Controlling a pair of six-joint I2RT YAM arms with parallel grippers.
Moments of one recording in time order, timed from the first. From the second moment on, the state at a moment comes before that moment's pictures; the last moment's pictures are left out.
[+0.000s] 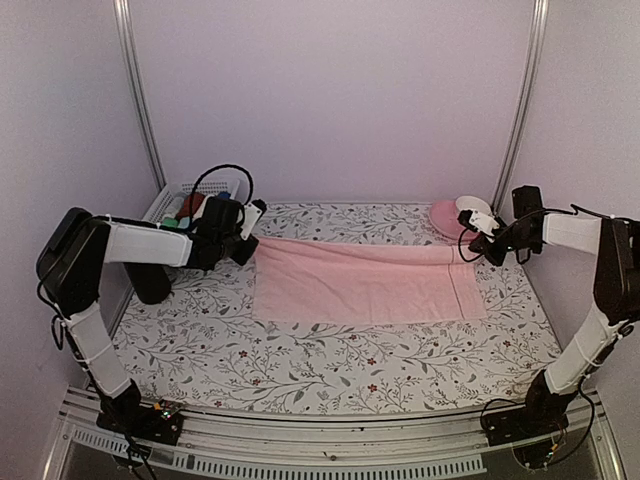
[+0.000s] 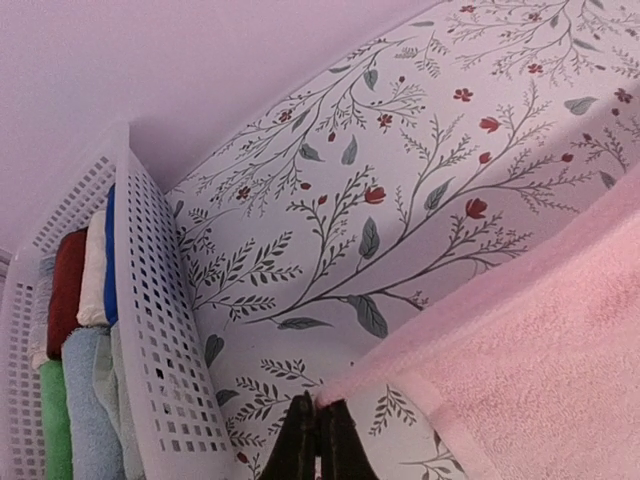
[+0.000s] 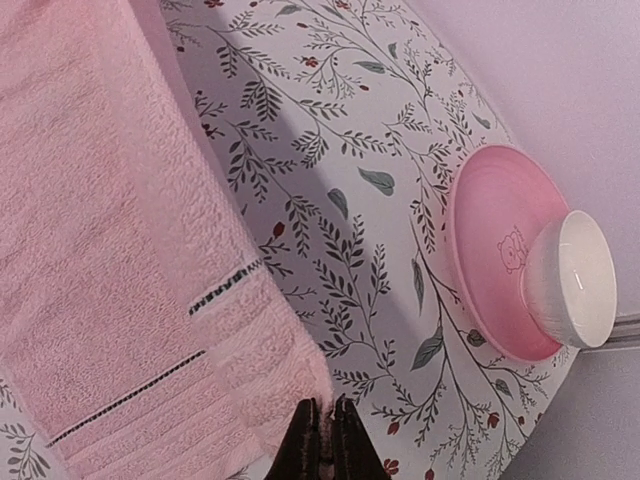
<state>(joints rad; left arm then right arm) -0.49 1.81 1.07 0.13 -0.31 0.32 -0.04 1.65 1.09 -0.32 -0.42 -0.99</state>
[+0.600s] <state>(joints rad) -0.72 1.66 0.86 0.01 -0.35 0.23 -0.05 1.43 0.80 -0.36 -0.39 -1.19</state>
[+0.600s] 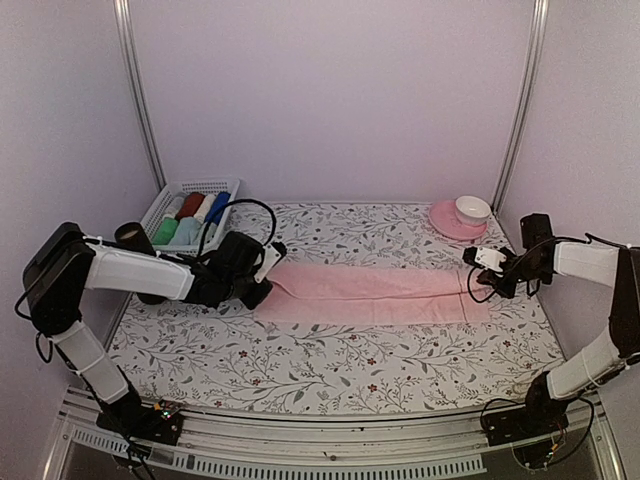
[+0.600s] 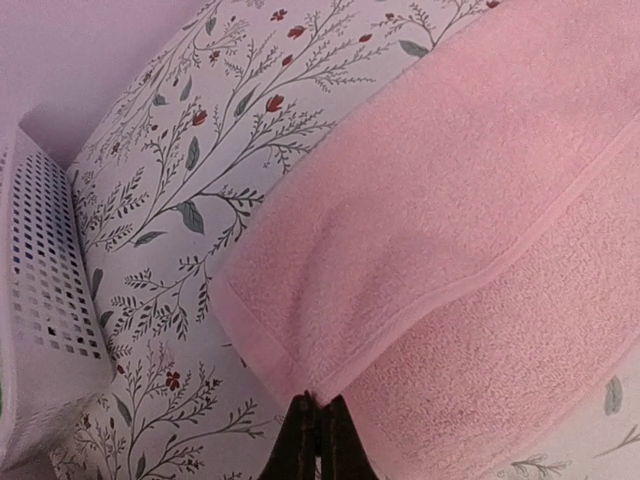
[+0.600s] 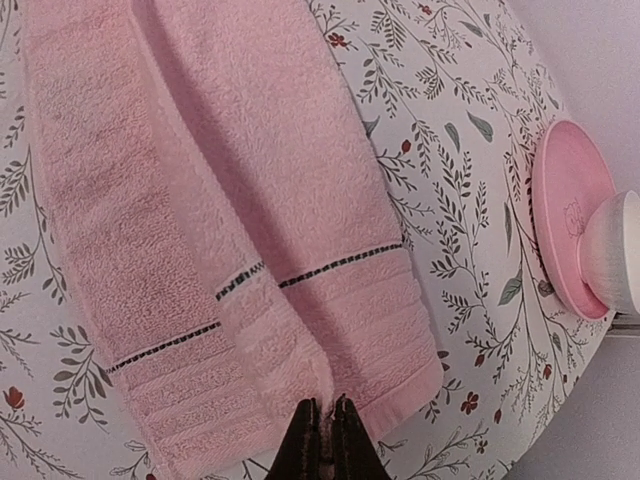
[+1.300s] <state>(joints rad) -0.77 1.57 0.77 -0.06 -0.41 0.16 -0.15 1.29 0.73 -0.43 -0.48 -1.32</state>
